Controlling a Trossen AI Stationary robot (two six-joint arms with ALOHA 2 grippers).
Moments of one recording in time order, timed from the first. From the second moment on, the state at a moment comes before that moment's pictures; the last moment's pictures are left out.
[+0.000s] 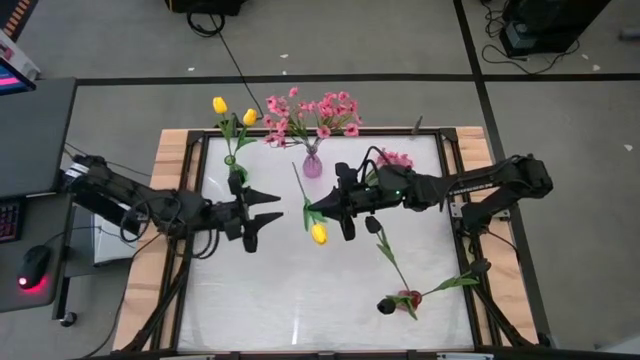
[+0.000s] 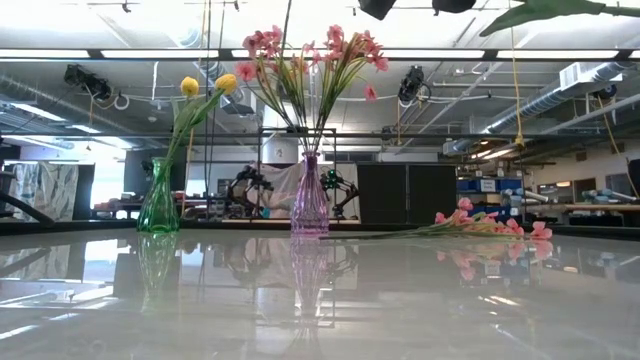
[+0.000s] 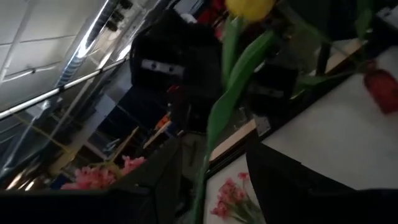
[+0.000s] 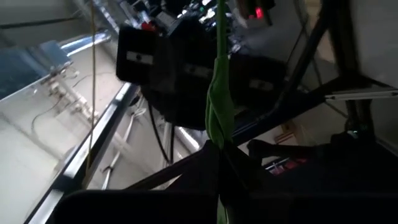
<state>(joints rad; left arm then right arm) -0.36 0.94 0.71 0.30 -0.53 0.81 0.05 1.48 1.08 0.44 -0.13 2.14</state>
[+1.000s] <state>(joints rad) -0.21 1.15 0.83 0.30 -0.53 0.94 0.06 1.49 1.08 0.47 -0.11 2.07</state>
